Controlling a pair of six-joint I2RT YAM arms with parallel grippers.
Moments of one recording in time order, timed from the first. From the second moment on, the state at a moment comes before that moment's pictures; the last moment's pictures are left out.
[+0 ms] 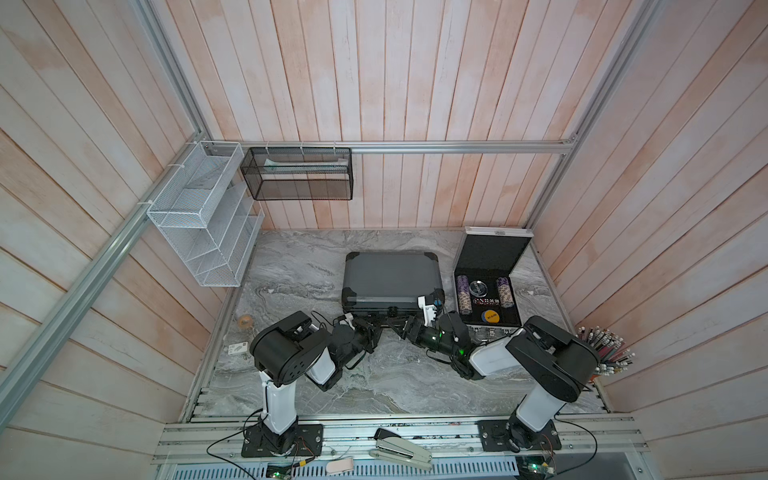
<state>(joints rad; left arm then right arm) -0.66 1.91 0.33 1.39 0.09 -1.87 0.78 1.71 0.43 1.02 -0.30 1.10</state>
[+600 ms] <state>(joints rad) -0.67 1.96 0.29 1.49 0.07 -1.87 0.82 1.48 0.36 0.78 -0.20 0.97</state>
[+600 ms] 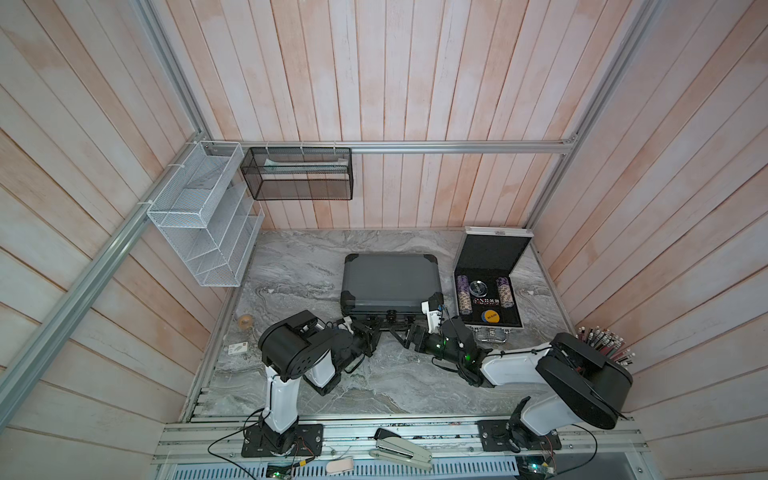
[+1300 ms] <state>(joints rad) -0.70 1.98 0.23 1.57 0.05 -1.93 0.82 1.35 0.35 0.69 -0.02 0.81</state>
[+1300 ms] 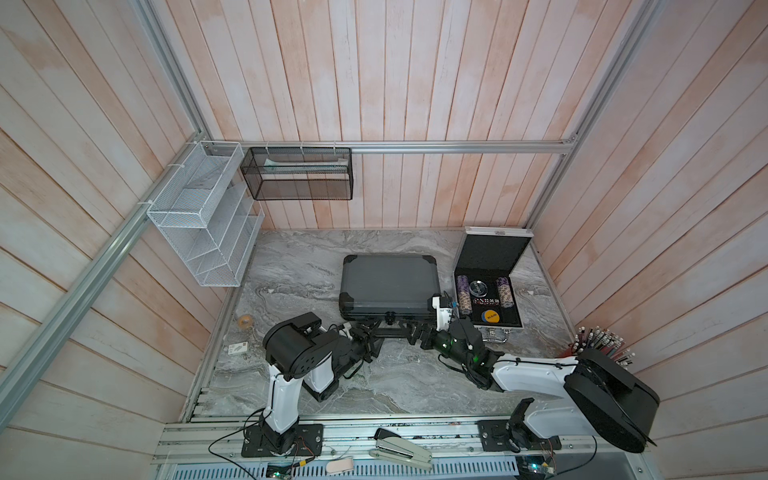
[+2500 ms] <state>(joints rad) -0.58 1.12 0.31 0.48 -0.04 -1.45 0.81 1.54 0.52 0.67 -0.13 0.63</state>
